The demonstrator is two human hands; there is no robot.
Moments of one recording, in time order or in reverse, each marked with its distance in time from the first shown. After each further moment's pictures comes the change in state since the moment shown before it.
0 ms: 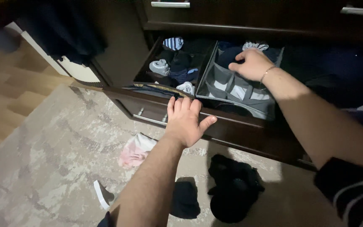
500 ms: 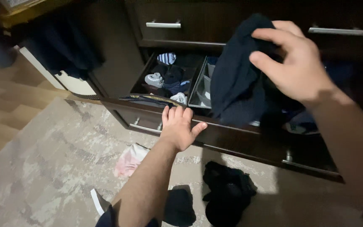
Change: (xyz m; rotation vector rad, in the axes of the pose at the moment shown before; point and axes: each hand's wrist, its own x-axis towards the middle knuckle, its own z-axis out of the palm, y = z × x) left_hand 0.004 -0.001 -0.001 0.018 -0.046 -0.010; right_hand -0.163 -0.082 -0.154 0.112 0.497 -0.542
